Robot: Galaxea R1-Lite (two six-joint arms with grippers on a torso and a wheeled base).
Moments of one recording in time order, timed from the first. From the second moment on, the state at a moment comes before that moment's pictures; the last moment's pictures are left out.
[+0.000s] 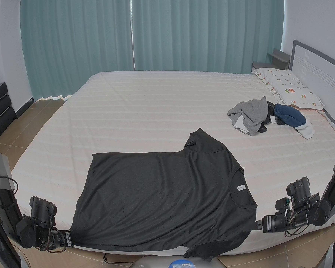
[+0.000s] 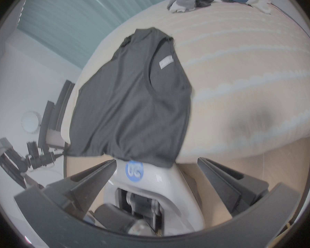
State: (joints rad) left arm -0.03 1.99 -0.02 -0.82 0.13 -0.31; right arm 0.18 2.00 -0.26 -0.76 0.33 0.38
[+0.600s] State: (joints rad) left arm -0.02 1.99 -0.03 -0.82 0.13 -0.32; right arm 0.18 2.26 -0.31 -1.12 0.32 0.46
